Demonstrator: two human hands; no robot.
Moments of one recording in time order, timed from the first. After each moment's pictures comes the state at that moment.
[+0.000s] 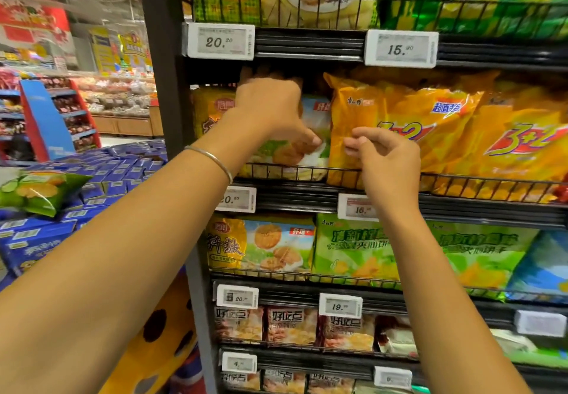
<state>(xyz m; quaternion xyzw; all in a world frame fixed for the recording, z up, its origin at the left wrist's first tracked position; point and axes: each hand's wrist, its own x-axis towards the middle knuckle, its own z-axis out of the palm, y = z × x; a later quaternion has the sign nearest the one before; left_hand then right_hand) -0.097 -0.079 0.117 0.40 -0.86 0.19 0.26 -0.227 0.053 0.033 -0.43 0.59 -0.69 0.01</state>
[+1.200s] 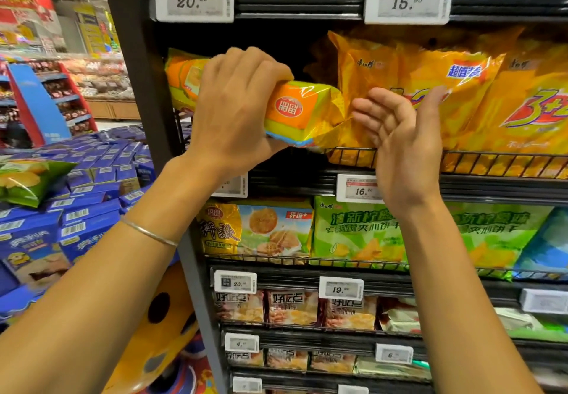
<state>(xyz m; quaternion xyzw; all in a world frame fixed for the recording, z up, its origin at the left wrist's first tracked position) -0.050 -0.058 0.057 0.16 -0.81 0.24 0.50 -0.253 0.049 0.018 -0.46 0.38 -0.78 0.18</state>
